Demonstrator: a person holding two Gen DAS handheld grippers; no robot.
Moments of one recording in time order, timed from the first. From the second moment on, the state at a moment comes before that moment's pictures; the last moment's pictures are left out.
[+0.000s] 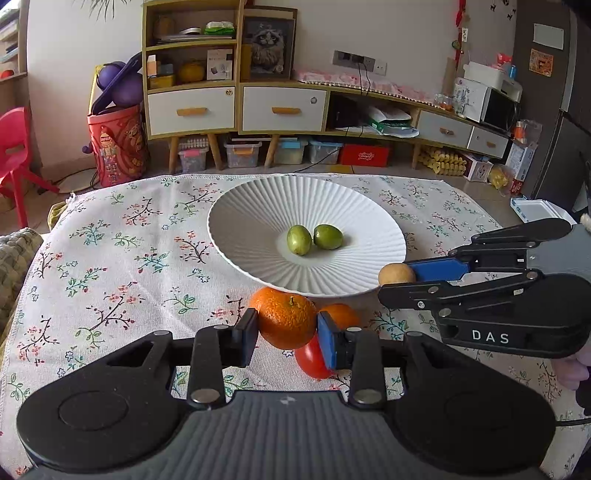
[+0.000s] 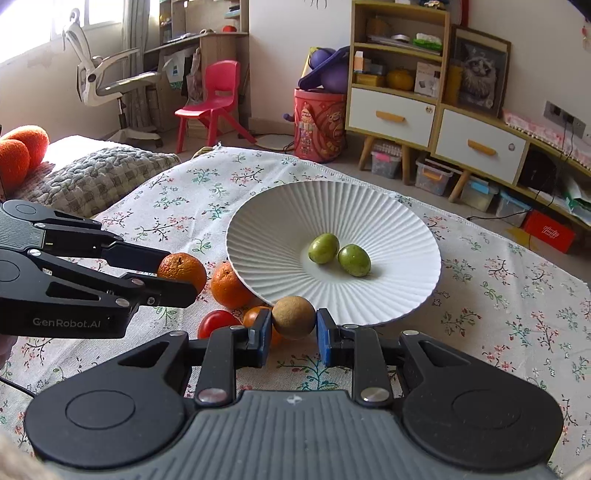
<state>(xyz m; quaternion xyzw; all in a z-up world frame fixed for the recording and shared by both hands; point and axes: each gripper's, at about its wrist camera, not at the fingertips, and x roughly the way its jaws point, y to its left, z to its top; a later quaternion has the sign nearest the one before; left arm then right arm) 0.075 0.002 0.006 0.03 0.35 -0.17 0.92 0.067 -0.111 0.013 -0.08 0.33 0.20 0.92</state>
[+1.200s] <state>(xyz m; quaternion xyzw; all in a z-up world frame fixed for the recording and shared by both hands) 0.138 -0.046 -0.018 0.03 0.36 -0.18 0.92 0.152 -0.142 -0.013 0.03 0.38 0.16 0.91</state>
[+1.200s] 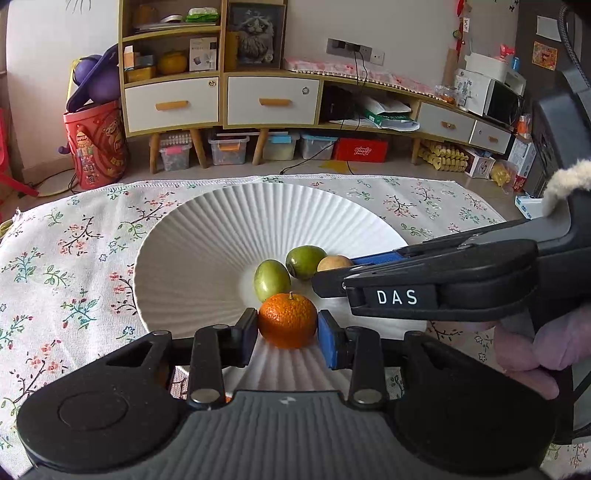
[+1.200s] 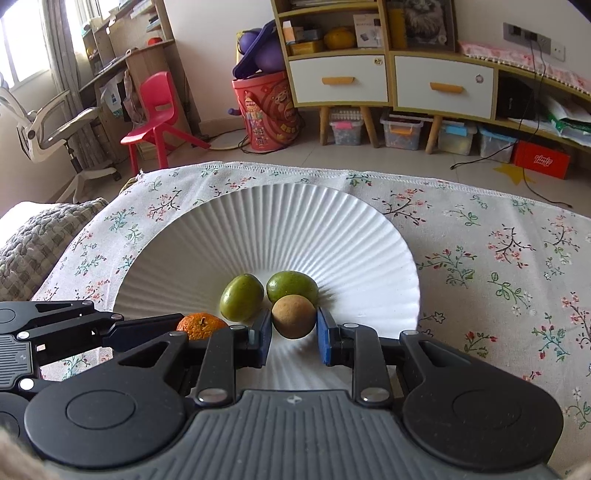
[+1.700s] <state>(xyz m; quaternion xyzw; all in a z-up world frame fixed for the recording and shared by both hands) 0.136 -0.045 -0.009 0.04 0.35 -0.17 0.92 0.149 -0.138 -0.003 0.03 0.38 0.17 0.91</state>
